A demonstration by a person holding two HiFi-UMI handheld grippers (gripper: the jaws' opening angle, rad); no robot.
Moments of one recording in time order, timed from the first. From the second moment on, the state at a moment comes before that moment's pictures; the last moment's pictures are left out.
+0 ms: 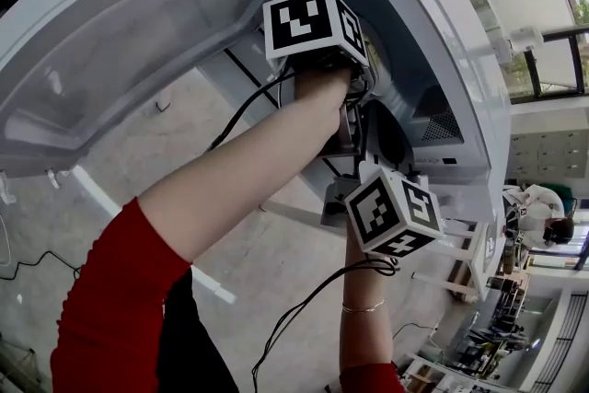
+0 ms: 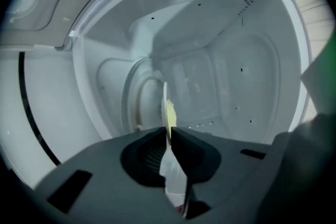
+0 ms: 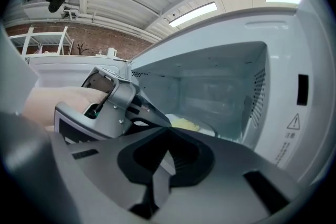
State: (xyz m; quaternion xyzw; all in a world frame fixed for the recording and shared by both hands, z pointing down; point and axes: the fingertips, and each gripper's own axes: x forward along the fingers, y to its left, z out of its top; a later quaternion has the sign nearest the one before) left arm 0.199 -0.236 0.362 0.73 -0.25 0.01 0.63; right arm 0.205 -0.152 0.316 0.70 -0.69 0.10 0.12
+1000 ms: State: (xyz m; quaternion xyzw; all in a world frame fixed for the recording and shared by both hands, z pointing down) left arm 0.196 -0.265 0.360 0.84 -0.33 0.17 0.40; right arm 0.210 -0.168 0.315 0.70 -0.69 0.13 0.12
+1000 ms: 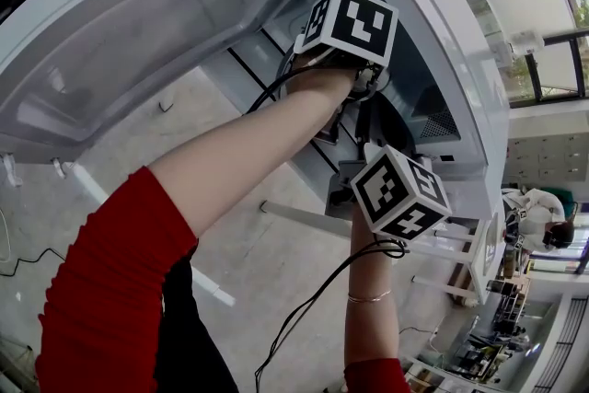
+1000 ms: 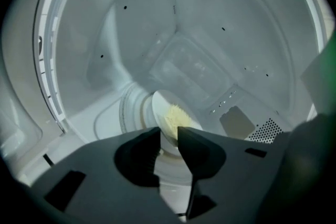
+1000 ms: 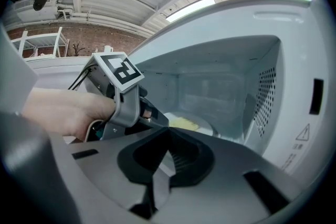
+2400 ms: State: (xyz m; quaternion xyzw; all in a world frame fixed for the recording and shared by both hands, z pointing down) left arm 0.139 -0.271 0.321 0.90 -0.37 0.16 0.17; right arm 0.191 -0.162 0.316 0.70 -0.70 0.12 0.11
